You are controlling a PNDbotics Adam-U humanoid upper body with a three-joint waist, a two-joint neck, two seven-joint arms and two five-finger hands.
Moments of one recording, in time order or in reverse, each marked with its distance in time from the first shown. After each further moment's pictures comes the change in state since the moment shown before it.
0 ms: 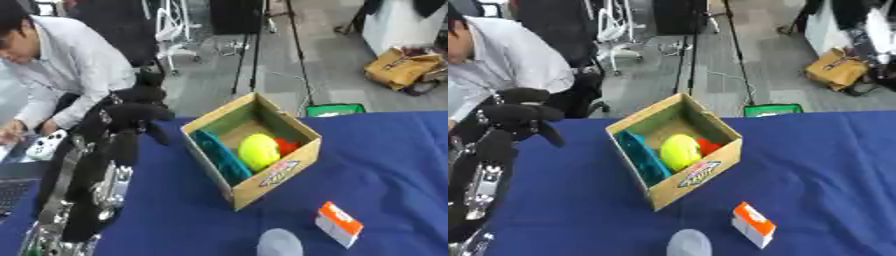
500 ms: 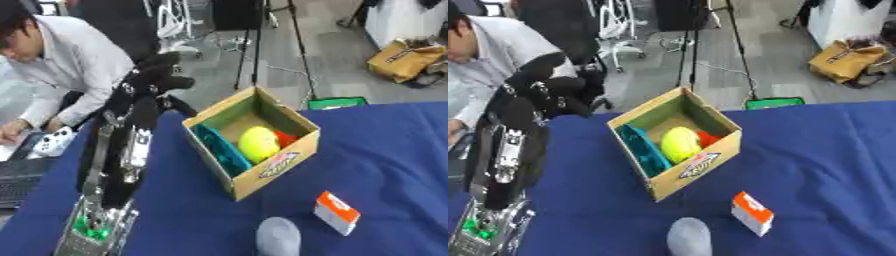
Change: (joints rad) left arm 0.019 -0.016 0.012 0.000 0.021 -0.015 0.106; right arm 0.205 0.129 -0.112 0.000 0.160 -0.124 -0.444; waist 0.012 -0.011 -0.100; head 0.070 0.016
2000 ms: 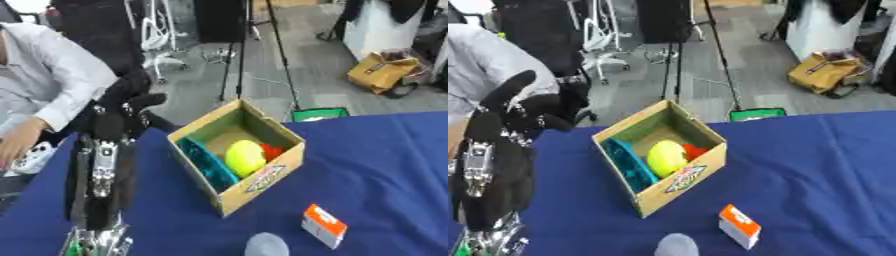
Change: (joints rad) left arm 0.018 -0.015 0.006 0.000 0.035 -0.006 0.122; right arm 0.208 0.228 -0.113 0.000 0.244 -0.010 -0.170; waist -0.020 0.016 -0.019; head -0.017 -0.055
